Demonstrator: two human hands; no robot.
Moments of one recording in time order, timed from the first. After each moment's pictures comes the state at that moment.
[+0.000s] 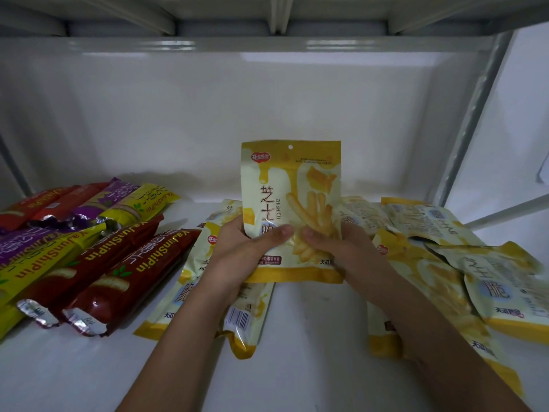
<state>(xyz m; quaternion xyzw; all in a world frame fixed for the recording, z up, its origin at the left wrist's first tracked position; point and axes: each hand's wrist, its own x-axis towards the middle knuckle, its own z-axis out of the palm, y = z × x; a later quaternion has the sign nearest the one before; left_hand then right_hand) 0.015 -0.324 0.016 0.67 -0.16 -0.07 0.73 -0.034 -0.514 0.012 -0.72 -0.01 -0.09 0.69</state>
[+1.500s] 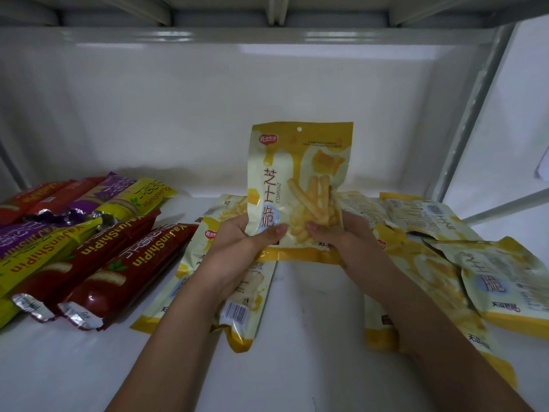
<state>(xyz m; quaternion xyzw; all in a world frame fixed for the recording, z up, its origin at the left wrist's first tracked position) 0.021 -0.323 0.011 0.66 -0.15 -0.10 0.73 -0.031 -0.518 0.010 -0.72 -0.01 -0.14 0.68</state>
